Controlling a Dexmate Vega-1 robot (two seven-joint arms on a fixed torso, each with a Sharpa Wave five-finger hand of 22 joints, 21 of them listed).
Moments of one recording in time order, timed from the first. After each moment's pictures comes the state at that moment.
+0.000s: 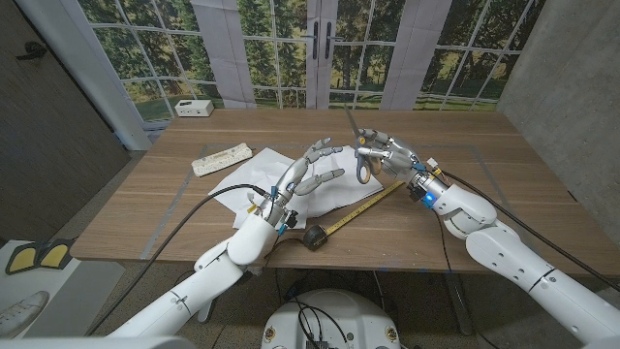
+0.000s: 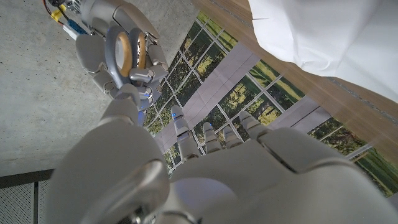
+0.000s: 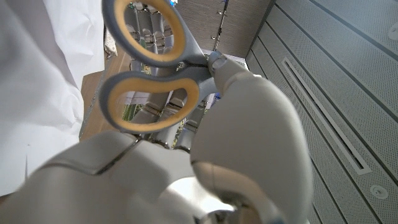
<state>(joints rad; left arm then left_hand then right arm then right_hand) 1.08 0.56 0.53 -1.69 0.12 -0.48 0.27 0.65 -0.06 0.38 -0.14 0.22 0.46 -0.17 0.20 0.20 0.02 -0.10 0.23 0.20 -0.13 -0.04 0.18 0.17 0.00 0.01 0.19 0.17 -1.10 -0.72 -0.36 -1.81 0.92 0.30 0.40 1.29 0.03 0.49 -0.16 0.18 0.76 -0.08 0.34 0.27 0.56 -0.11 1.02 0.33 0.87 -0.11 0.48 0.89 0.62 -0.06 1.19 0.56</state>
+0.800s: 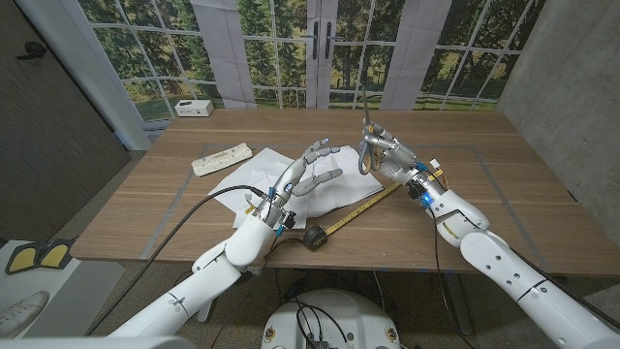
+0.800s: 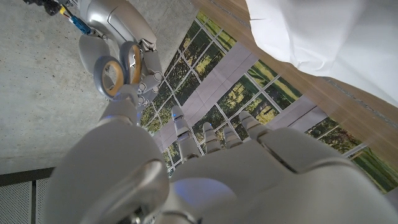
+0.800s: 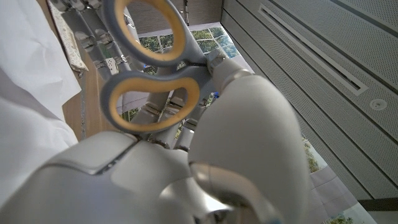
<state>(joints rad) 1.10 0.57 0.52 -1.69 0.11 -0.49 0.27 0.64 -0.07 0.37 -0.13 0.22 0.46 -0.17 0.20 0.20 0.02 -0.10 0.23 0.20 -0.13 -0.04 0.18 0.17 0.00 0.01 0.19 0.17 -1.17 -0.60 -0.30 -1.86 1.21 0.17 0.40 1.32 0.03 0.46 -0.16 0.18 0.78 -0.08 0.34 0.26 0.58 -0.12 0.97 0.27 0.88 -0.11 0.45 0.83 0.62 -0.06 1.20 0.50</state>
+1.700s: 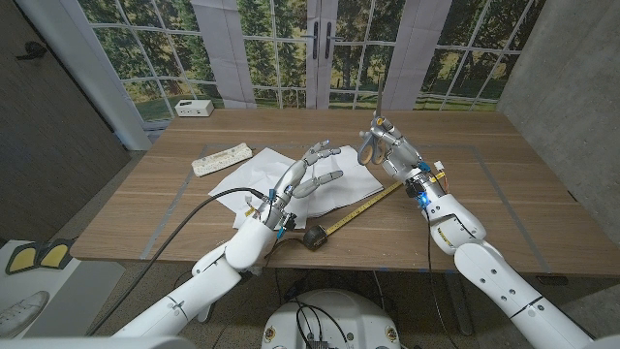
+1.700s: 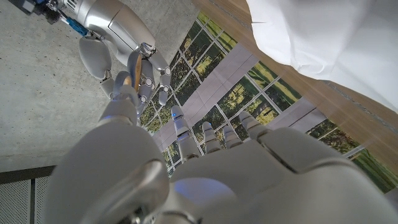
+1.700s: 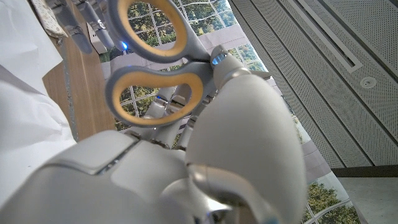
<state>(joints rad) 1.12 0.57 0.52 -1.72 0.11 -0.48 0.27 0.64 -0.06 0.36 -0.13 0.22 0.46 -0.18 0.20 0.20 0.03 -0.11 0.23 0.20 -0.12 -0.04 0.18 0.17 0.00 0.01 0.19 0.17 -1.24 -0.54 -0.27 -1.95 1.13 0.23 0.21 1.35 0.04 0.32 -0.15 0.18 0.83 -0.13 0.30 0.27 0.68 -0.19 0.84 0.20 0.98 -0.13 0.36 0.70 0.14 -0.04 0.92 0.16</state>
